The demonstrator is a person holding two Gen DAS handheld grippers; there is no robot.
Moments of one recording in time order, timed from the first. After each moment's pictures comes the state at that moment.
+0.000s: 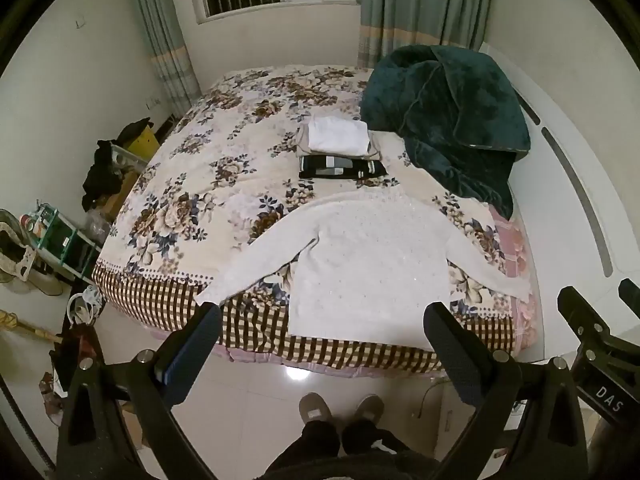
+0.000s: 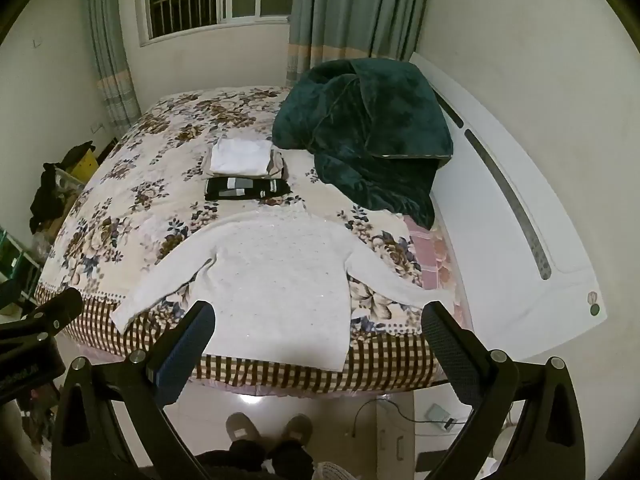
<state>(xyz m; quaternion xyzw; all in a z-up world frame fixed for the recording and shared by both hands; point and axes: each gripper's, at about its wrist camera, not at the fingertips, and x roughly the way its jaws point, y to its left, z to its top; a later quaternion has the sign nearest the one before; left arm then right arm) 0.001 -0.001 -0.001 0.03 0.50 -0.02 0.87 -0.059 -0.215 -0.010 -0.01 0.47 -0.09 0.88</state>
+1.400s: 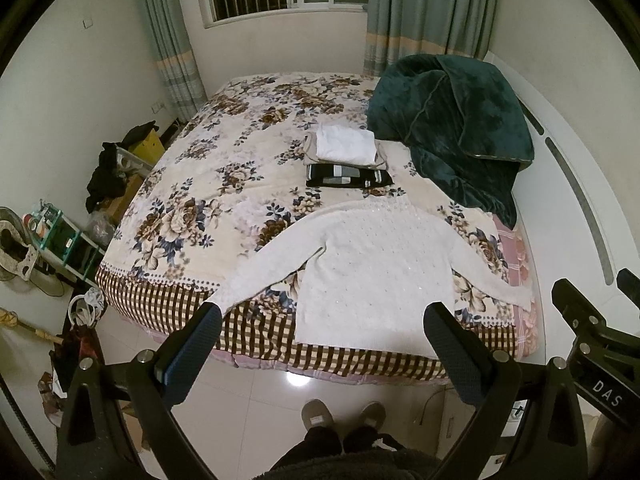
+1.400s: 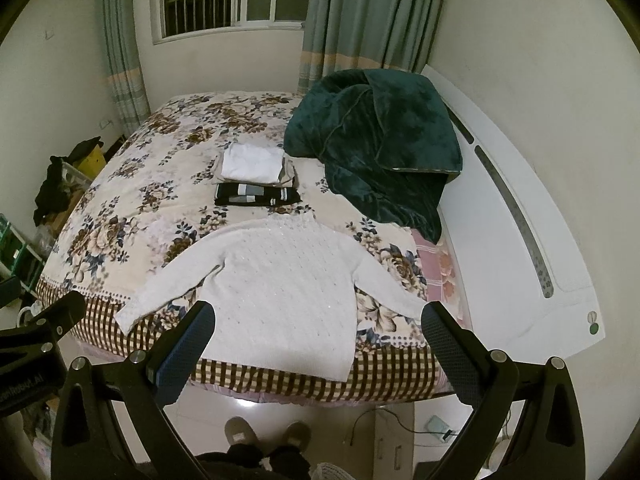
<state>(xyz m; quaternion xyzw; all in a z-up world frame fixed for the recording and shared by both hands) 0.008 0.007 0.016 0.02 0.49 -0.01 0.87 -0.041 -0.200 0.001 -0.02 0.46 -0.07 0.89</state>
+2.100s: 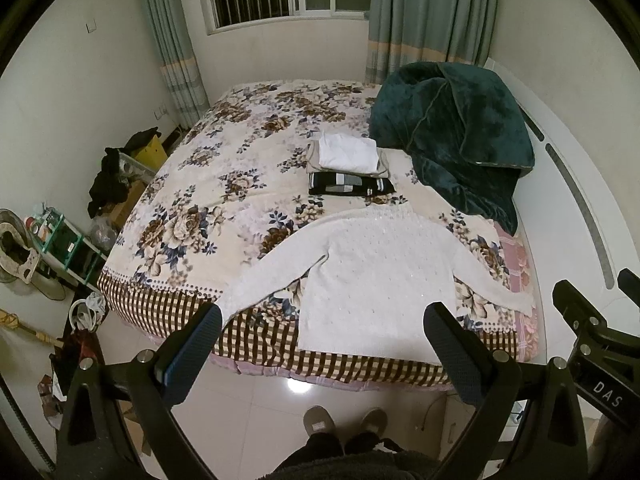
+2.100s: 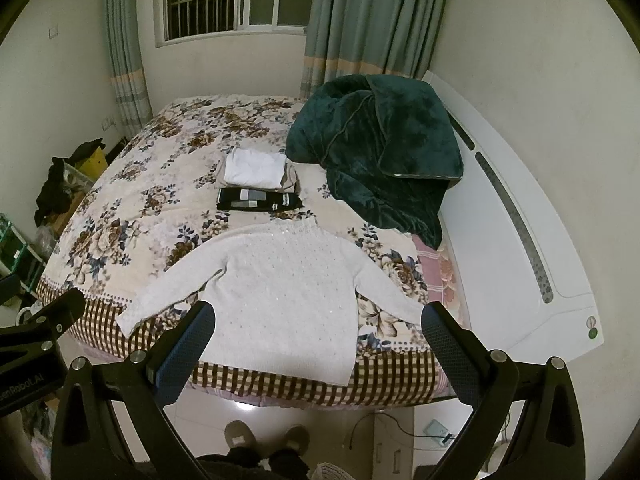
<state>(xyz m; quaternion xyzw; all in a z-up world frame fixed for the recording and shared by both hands) 0.008 0.015 0.019 0.02 0.48 -0.01 0.88 -0.036 -0.195 0.012 -0.02 0.45 -0.07 0.89</state>
